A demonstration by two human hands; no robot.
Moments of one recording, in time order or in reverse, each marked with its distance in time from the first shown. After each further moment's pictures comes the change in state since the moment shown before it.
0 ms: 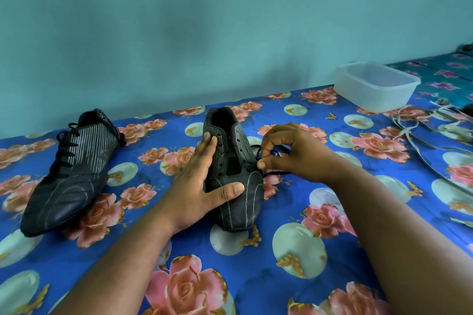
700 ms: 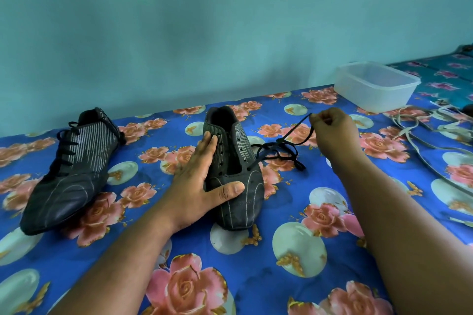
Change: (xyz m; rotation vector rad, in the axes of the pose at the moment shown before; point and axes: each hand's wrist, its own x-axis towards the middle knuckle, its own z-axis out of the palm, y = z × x) left_hand -0.002 0.006 -0.002 0.038 -0.008 -0.027; right_hand -0.002 0.032 -0.023 0.118 0.679 0.711
